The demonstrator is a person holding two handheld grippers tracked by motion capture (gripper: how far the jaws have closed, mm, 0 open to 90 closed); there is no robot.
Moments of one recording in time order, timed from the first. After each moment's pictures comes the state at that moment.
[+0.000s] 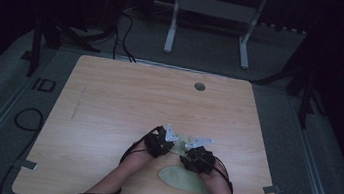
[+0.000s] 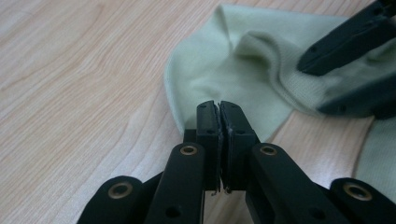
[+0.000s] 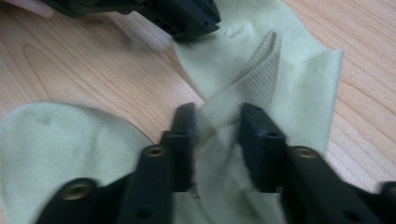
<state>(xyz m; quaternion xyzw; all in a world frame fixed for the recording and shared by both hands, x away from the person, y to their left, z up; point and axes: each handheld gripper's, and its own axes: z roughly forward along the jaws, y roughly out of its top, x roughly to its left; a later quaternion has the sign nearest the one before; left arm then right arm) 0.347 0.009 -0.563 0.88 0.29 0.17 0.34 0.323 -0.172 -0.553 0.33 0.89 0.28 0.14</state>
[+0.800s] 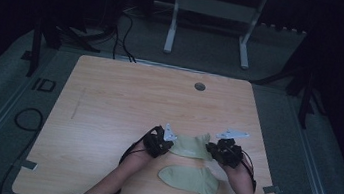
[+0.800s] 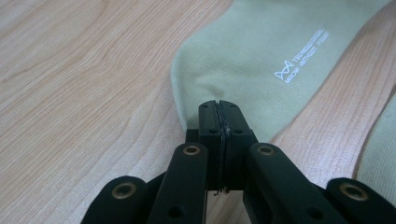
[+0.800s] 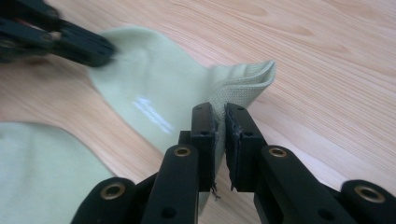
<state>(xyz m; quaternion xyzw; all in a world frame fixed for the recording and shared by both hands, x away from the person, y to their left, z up) 0.345 0.008 -0.563 0.88 0.29 0.17 0.34 0.340 -0.245 -0.515 0.40 0.84 0.32 0.17</state>
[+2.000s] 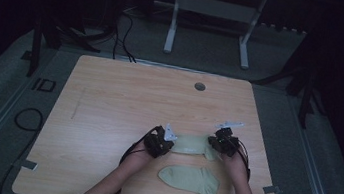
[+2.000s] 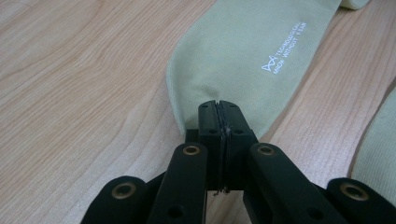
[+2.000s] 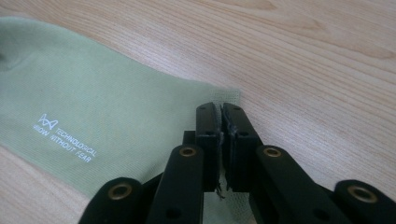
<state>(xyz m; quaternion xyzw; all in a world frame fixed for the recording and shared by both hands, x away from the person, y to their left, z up) 0.345 0.007 -0.563 0.88 0.29 0.16 0.34 0.393 -0.246 -0.547 0.45 0.83 0.28 0.17</state>
